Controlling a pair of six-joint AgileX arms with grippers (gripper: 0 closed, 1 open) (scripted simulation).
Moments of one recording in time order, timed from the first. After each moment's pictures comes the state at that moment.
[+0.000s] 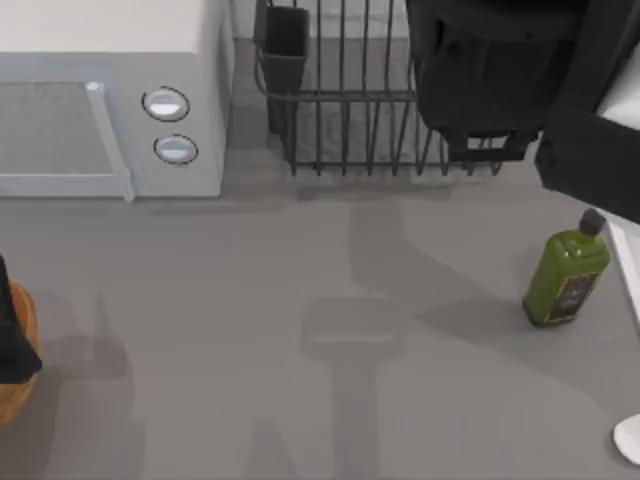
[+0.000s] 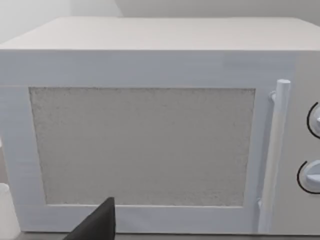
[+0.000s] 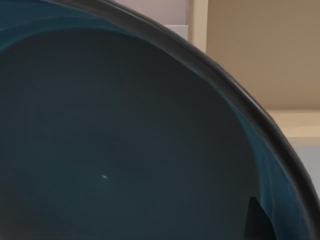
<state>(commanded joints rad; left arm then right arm) 0.00 0.00 0.00 0.00 0.00 0.00 0.99 1.51 1.44 0.04 1.02 0.03</state>
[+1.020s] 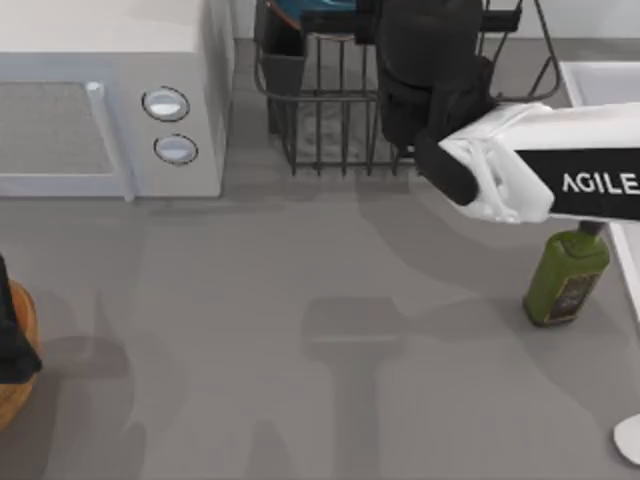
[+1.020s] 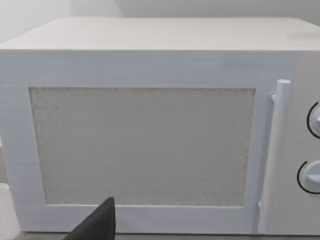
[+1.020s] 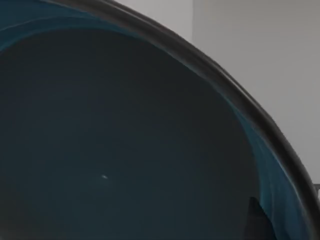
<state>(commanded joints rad) 0.00 0.00 0.00 0.00 0.00 0.00 0.63 2.04 1.33 0.70 0.67 0.02</state>
